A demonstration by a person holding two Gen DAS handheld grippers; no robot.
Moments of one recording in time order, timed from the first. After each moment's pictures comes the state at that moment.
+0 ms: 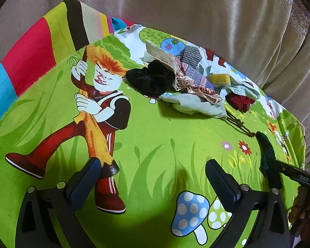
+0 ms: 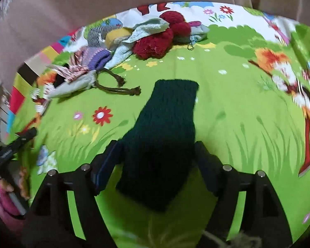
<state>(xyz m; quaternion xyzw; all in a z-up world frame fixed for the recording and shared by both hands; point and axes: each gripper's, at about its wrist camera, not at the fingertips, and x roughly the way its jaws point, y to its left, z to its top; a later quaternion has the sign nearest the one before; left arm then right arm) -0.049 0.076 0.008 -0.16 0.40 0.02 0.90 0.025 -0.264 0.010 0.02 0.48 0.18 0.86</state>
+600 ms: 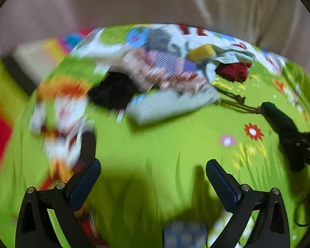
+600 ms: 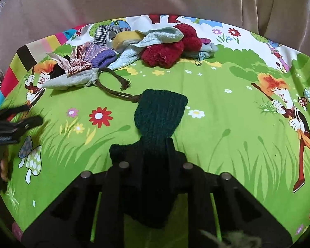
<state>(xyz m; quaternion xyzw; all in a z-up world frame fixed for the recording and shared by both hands) 0.013 0.020 0.013 0.04 0.44 -0.02 0.90 0.015 -0.243 0.005 -0.03 0.43 0.18 0.88</state>
